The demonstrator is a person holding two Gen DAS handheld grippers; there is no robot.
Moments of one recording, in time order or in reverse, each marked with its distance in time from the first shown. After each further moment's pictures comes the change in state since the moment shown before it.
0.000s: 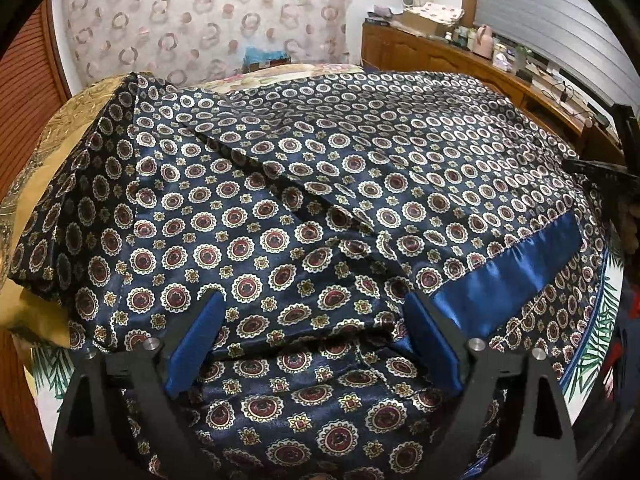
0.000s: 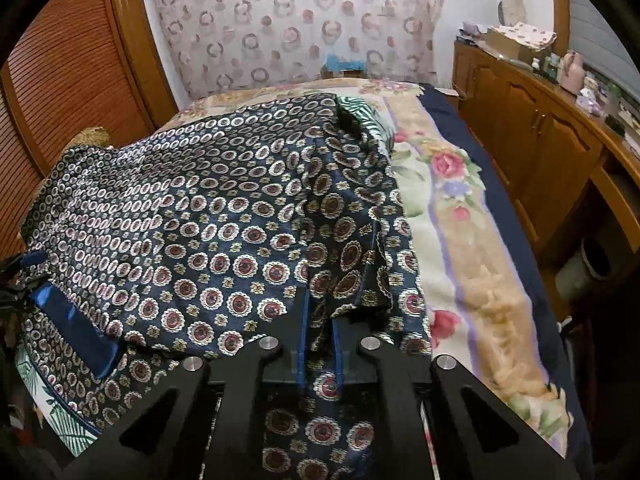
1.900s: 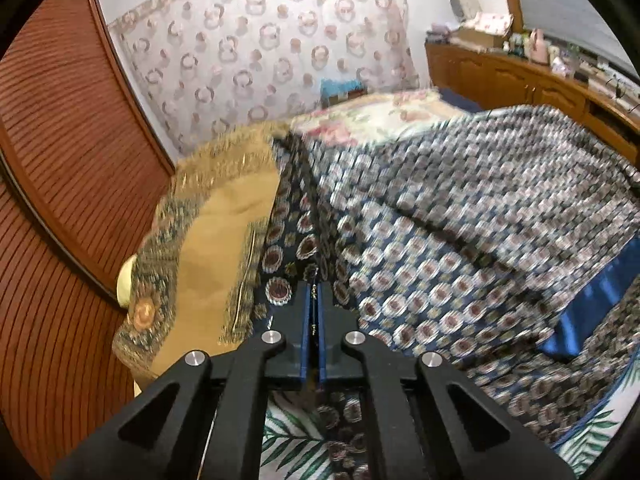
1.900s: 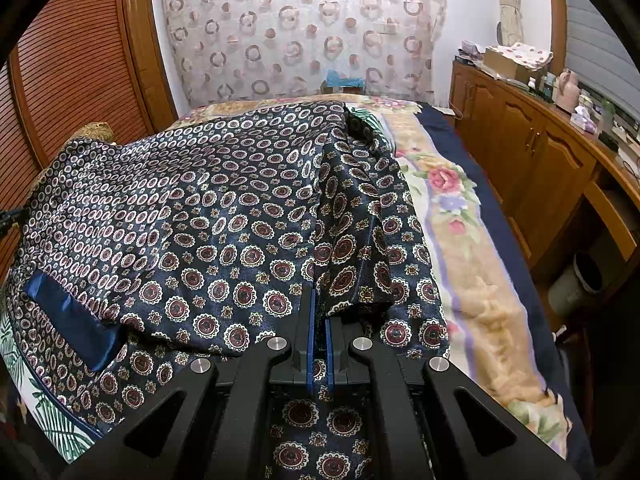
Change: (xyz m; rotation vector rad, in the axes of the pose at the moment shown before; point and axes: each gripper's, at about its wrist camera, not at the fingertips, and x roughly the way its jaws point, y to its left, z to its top) left arm -0.063 0.073 0.024 0.042 -0.123 0.325; right arm -0.002 0.008 -0.020 -0.042 -0.062 -0.039
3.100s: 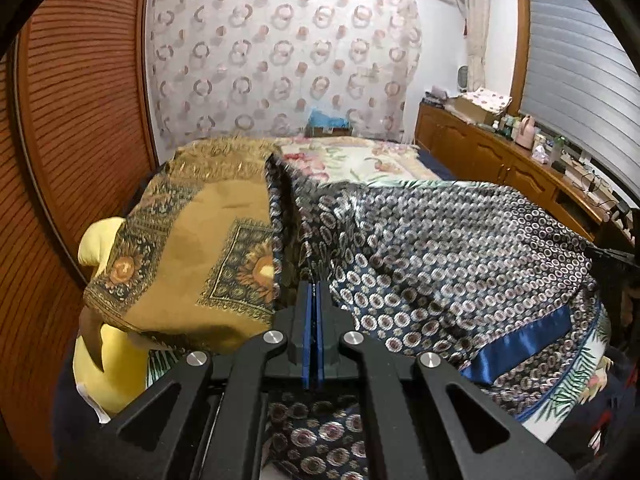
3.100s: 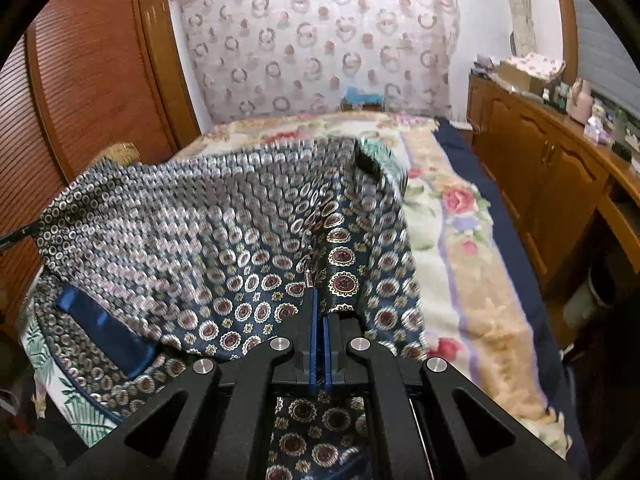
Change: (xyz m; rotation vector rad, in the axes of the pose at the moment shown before) left arm -0.048 0.026 -0.021 -0.261 -0.103 -0.194; right arm -0.038 -0.017 0.018 -0.008 -0.081 0.083
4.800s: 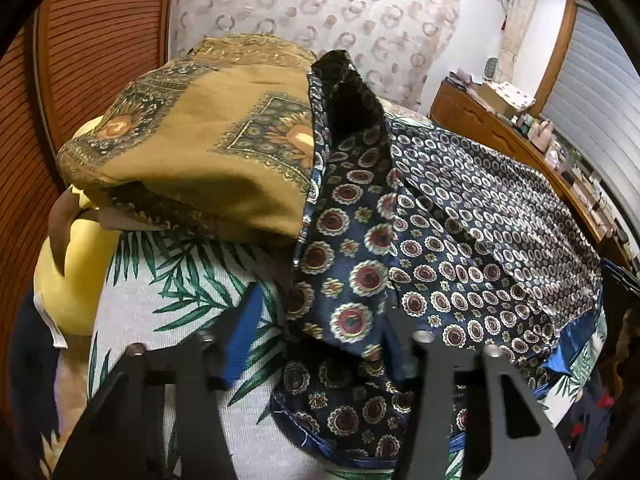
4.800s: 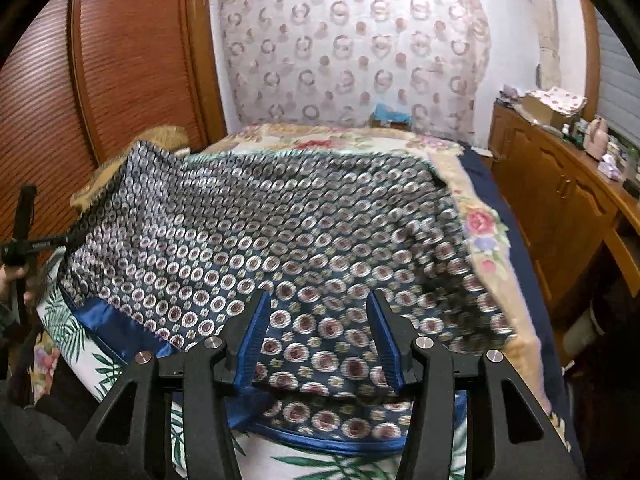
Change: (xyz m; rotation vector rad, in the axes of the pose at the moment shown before) left arm 0.047 0.036 -0.063 -0.167 0.172 -0.031; right arm -0.001 0.071 -0.034 -0.115 0.000 0.040
